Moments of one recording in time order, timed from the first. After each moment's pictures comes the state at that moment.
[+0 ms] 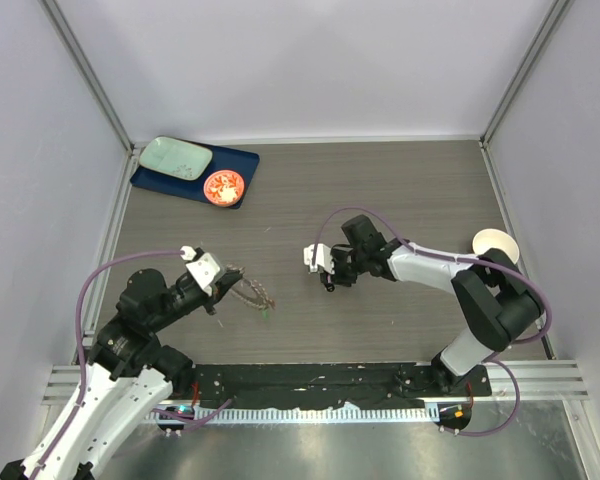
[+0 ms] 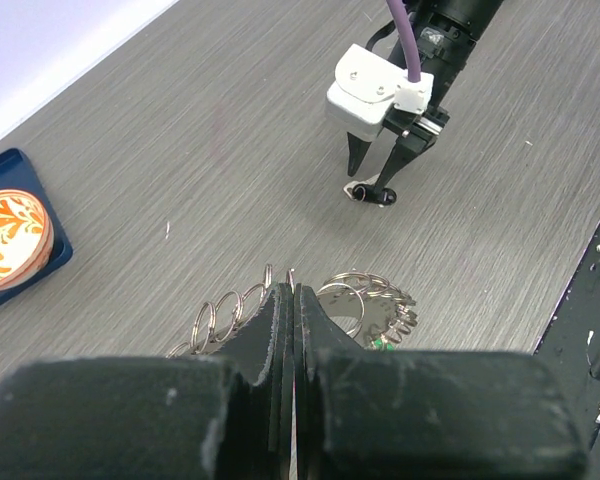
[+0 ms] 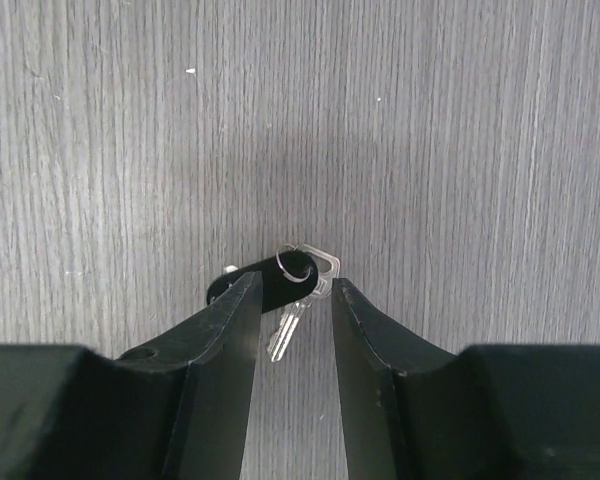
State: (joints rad) left arm -0.52 0.39 0.62 -0.43 0.36 0.20; right arm 0.63 1.58 0.80 -0.14 -0.50 -0.91
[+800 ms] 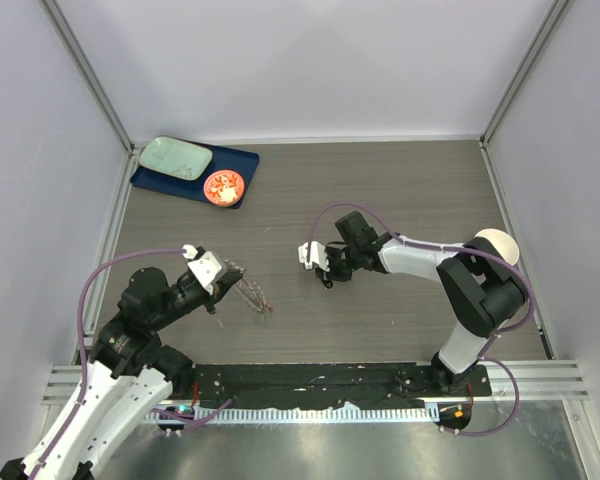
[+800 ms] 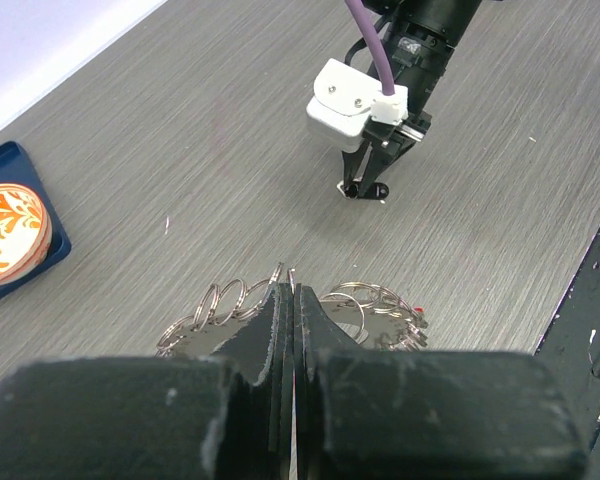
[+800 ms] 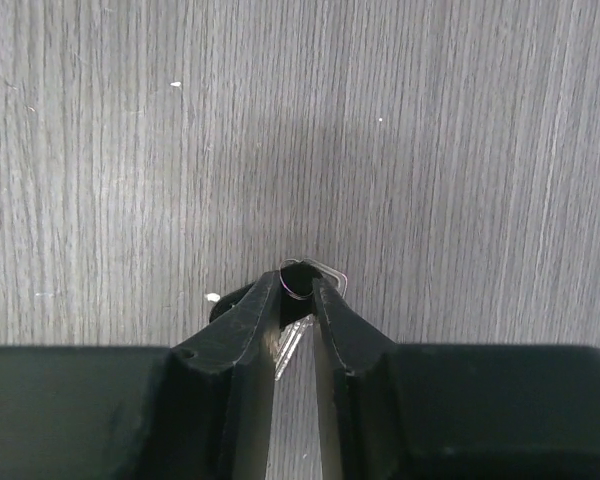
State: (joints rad) left arm -0.52 0.40 0.62 -0.43 0.35 0.20; right arm 0.63 1.69 0.89 -0.16 -0.53 -0.94
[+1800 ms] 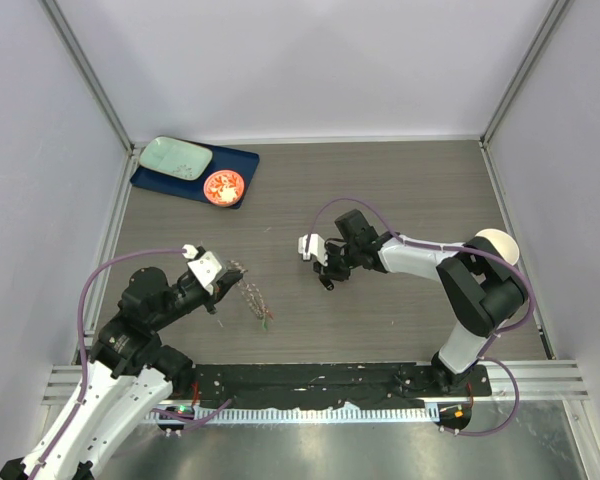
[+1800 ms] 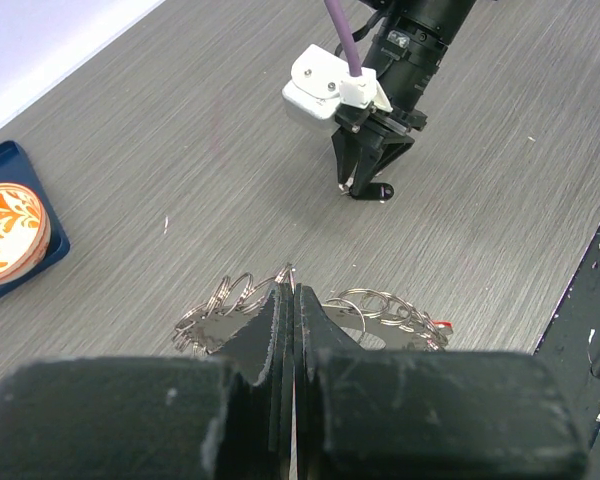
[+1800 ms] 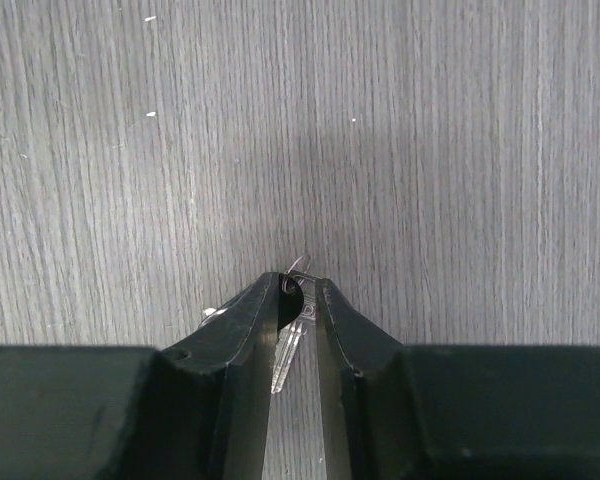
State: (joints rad) left arm -0.52 0.41 0.62 -0.43 0.35 0.20; right arm 0.63 1.70 0.89 -0.14 -0.52 -0.80
